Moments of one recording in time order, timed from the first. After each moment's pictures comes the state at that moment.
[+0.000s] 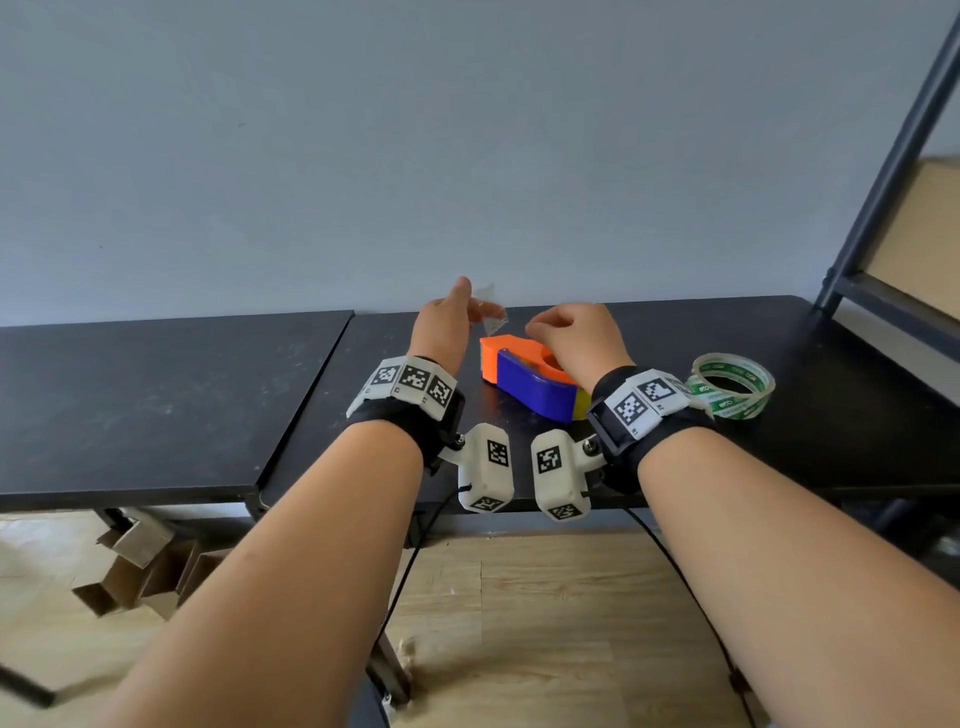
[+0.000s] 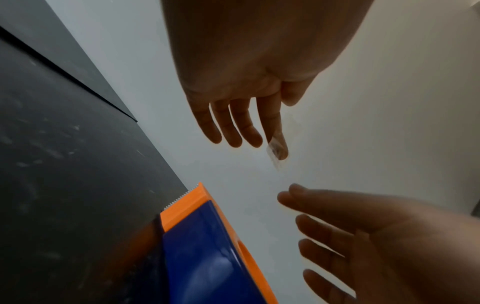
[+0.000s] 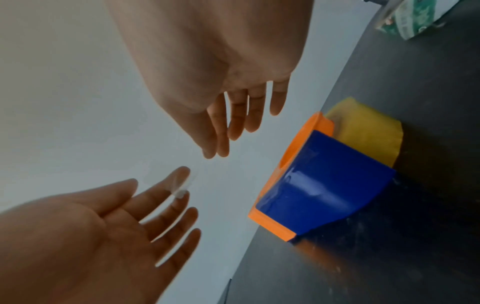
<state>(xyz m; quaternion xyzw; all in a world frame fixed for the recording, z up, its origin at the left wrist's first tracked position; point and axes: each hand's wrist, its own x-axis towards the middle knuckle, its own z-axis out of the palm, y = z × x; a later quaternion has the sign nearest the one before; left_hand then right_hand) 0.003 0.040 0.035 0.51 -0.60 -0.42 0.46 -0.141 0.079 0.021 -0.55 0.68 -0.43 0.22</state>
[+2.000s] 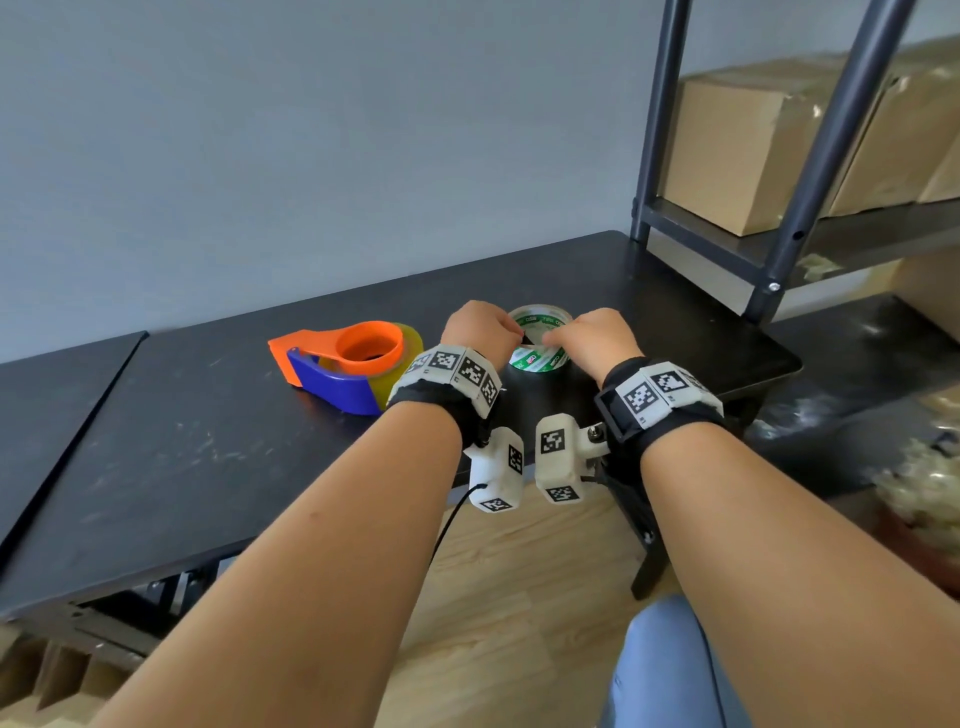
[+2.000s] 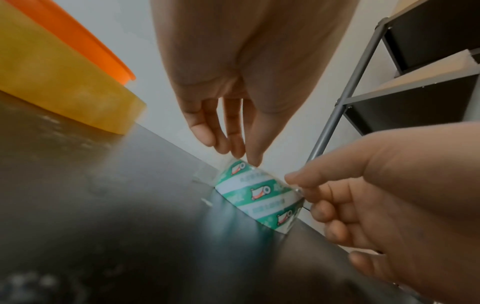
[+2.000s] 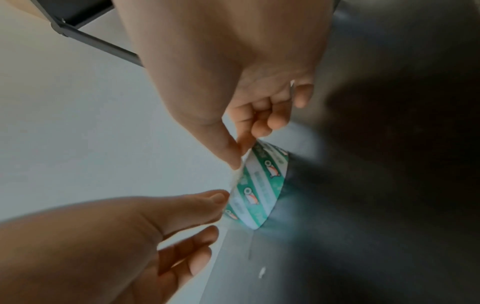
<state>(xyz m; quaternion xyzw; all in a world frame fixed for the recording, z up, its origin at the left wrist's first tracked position) -0.237 0.077 -0.018 0.49 -0.81 -0.26 0.21 -0.344 0.146 -0.025 -0.33 0.81 -0.42 0.26</state>
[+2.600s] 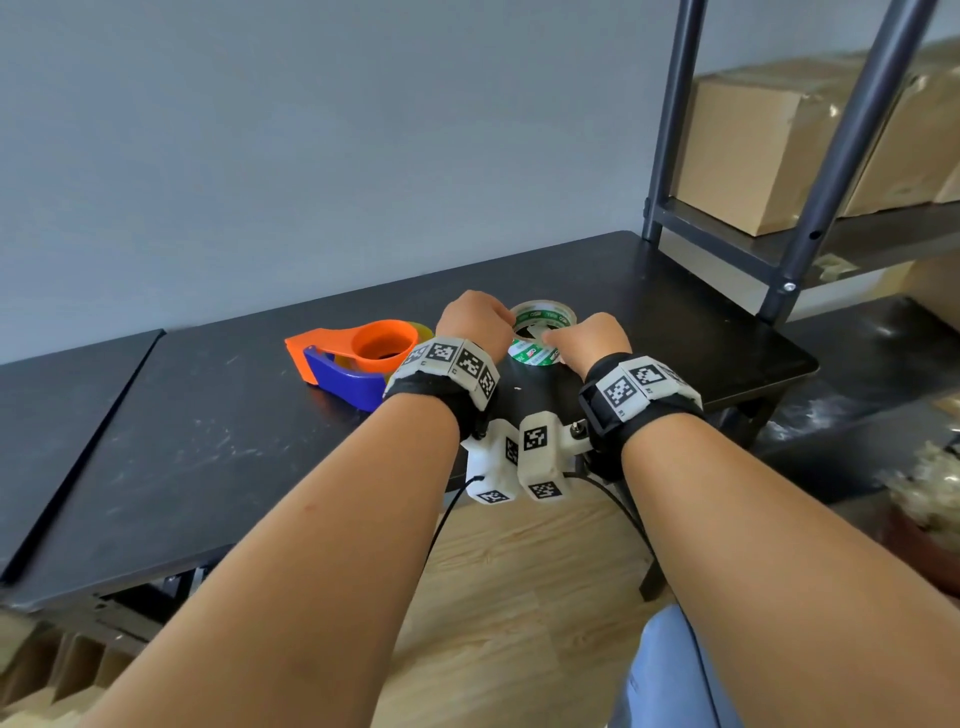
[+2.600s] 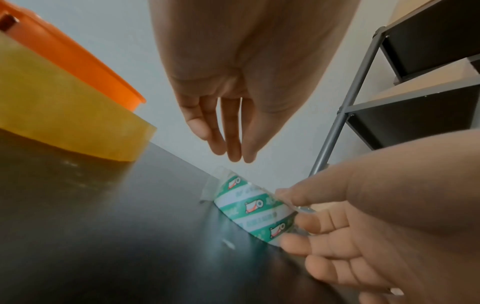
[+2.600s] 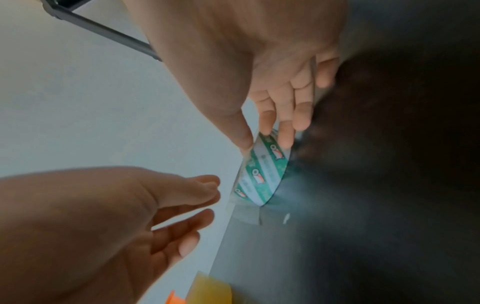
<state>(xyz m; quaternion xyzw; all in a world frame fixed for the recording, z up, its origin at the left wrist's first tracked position) -0.220 0.073 -0.004 0.52 -0.80 -0.23 0.20 -0.332 0.129 -0.032 -0.28 0.82 -0.42 0.26</state>
